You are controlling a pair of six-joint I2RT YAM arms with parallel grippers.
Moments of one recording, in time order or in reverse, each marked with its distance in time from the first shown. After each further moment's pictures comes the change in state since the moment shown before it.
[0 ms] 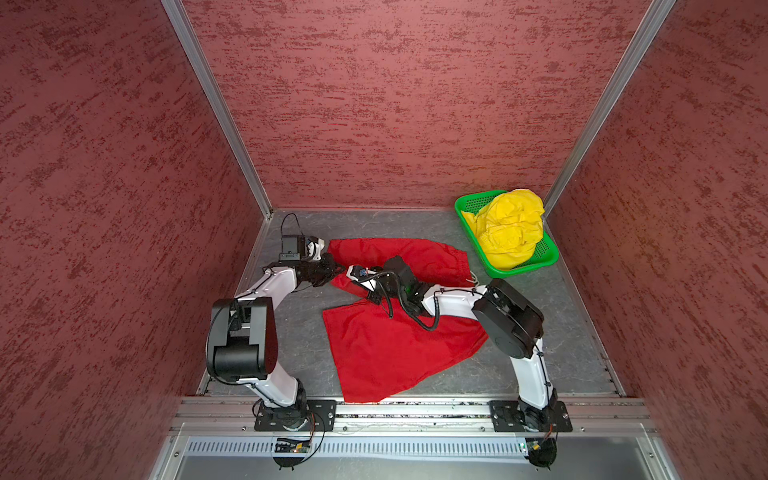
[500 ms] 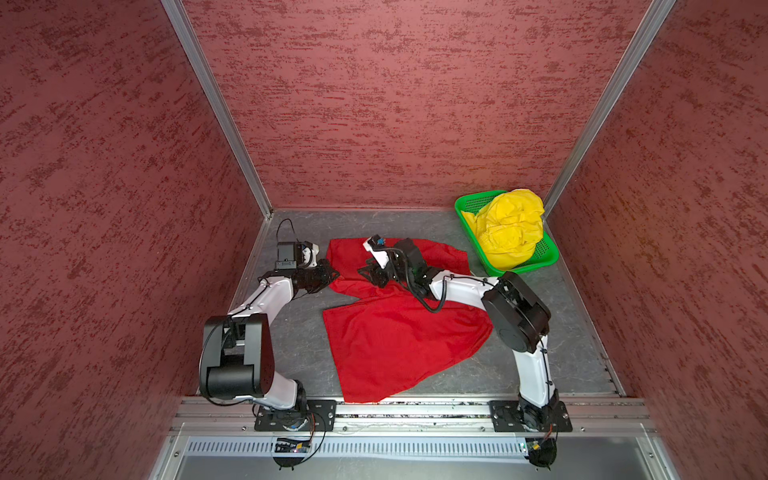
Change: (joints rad) left arm 0.010 -0.110 -0.106 -0.004 -0.100 0.010; right arm -0.120 -0.003 0.136 -0.154 -0.068 0.490
